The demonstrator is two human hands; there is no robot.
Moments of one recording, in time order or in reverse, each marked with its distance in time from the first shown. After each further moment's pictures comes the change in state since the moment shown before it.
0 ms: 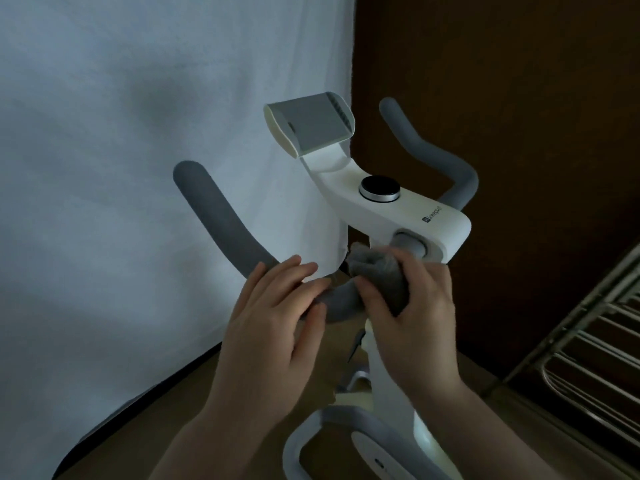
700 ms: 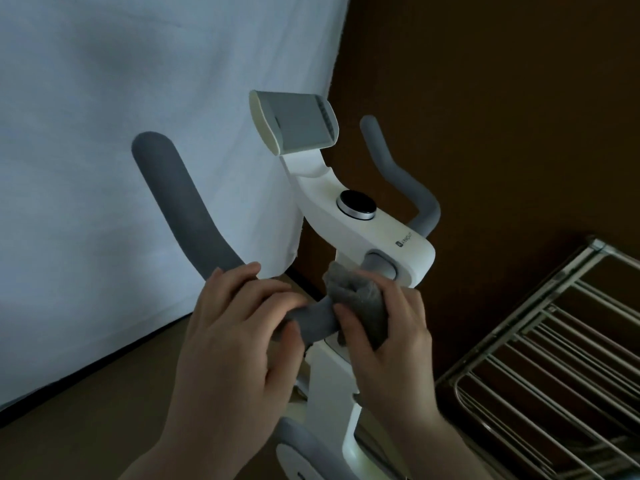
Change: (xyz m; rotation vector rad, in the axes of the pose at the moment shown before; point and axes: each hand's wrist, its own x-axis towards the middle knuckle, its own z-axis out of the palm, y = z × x) left_hand 0.002 0.004 0.004 -0.099 0.119 -0.049; right_hand 0.002 0.006 -0.008 -0.062 -0.108 -0.078
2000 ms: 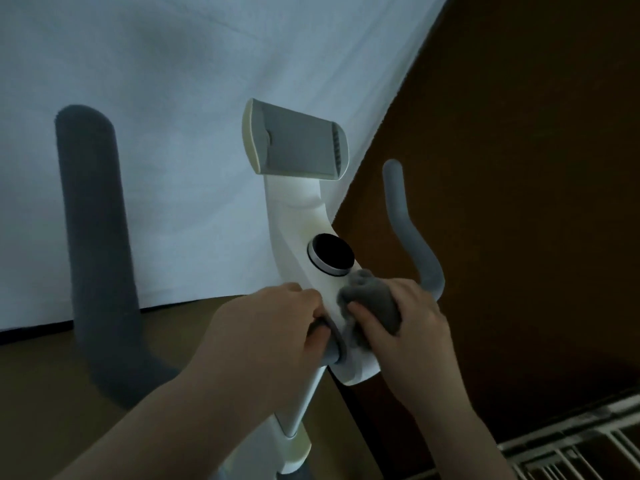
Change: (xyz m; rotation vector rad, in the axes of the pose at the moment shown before) left_hand 0.108 0.043 0.099 0.171 -0.085 -0.182; right_hand 0.135 0.114 -0.040 -0.209 -0.356 -0.115
